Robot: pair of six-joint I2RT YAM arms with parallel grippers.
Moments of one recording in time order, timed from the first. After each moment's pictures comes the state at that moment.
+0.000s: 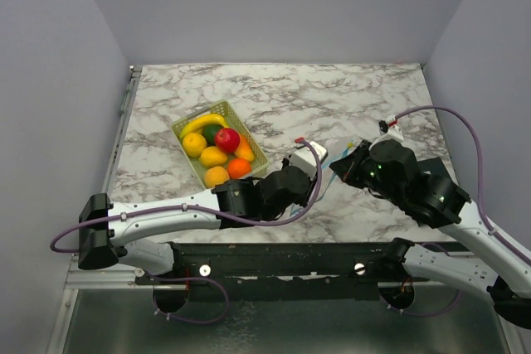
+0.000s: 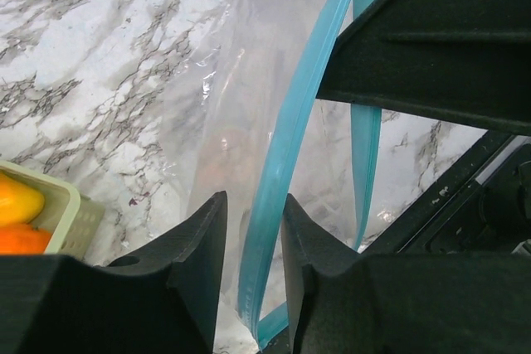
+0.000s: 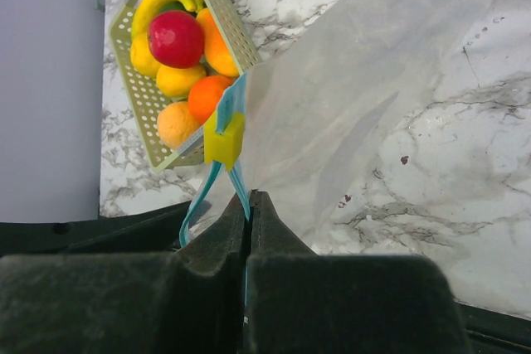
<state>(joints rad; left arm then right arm) -1.33 1.32 1.14 -0.28 -0.52 -0.34 0.86 0.82 1.02 -0.75 0.35 0.94</state>
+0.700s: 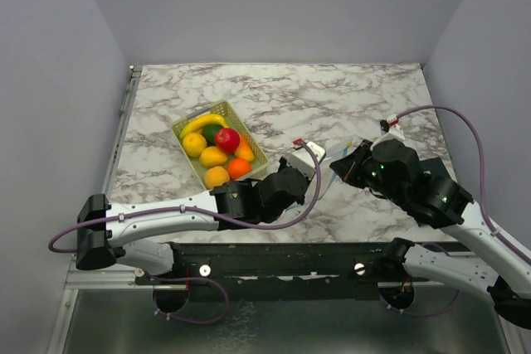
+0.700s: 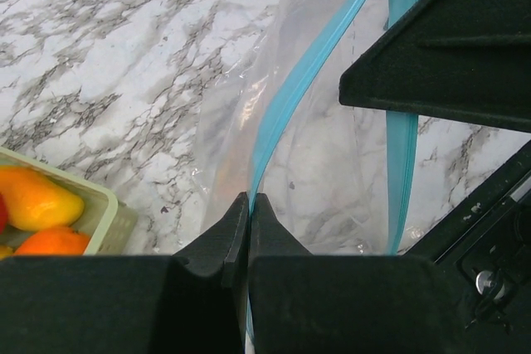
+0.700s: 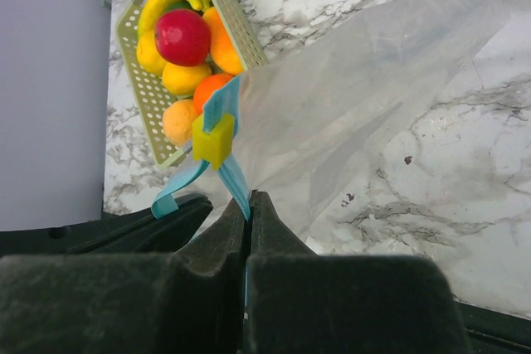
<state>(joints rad) -1.34 1.31 1.12 -0.25 -0.62 -0.28 0.86 0.81 1.03 -0.75 0.34 0.93</state>
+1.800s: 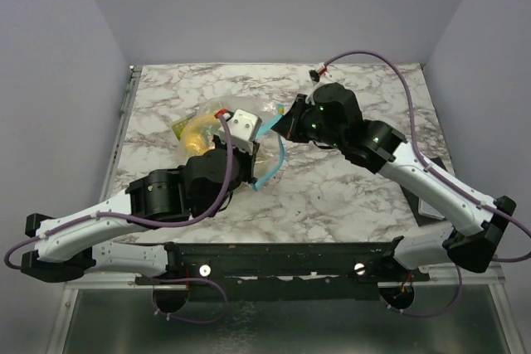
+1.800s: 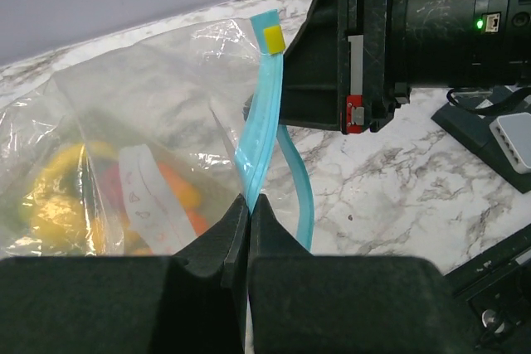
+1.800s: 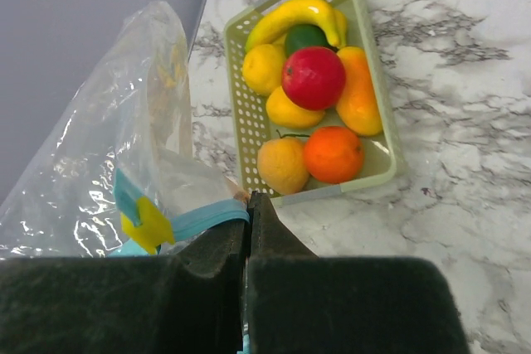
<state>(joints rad) -1.34 1.05 1.37 -0.62 -0.81 -0.26 0.86 1.32 1.44 -0.53 0.15 0.74</state>
